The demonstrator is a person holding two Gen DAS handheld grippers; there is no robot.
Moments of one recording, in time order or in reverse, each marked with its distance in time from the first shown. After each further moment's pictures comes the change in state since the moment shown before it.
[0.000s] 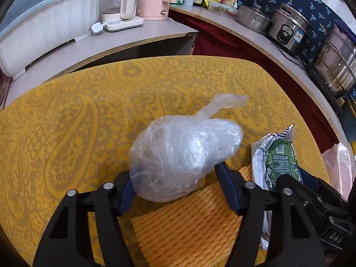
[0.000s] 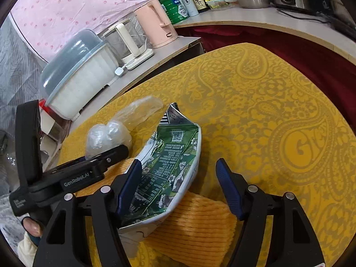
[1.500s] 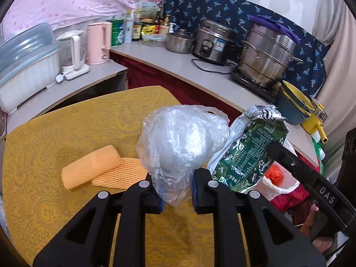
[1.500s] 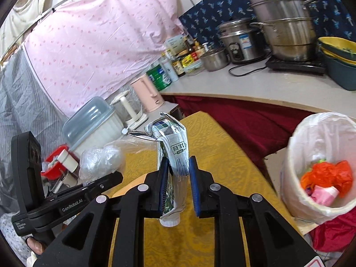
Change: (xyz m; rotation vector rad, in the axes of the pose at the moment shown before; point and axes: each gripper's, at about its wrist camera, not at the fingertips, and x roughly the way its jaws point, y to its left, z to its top) left arm -0.170 -0.186 -0.054 0.164 -0.157 -0.167; right arm -0.259 -0.067 -0.034 0.095 -0.350 -0.021
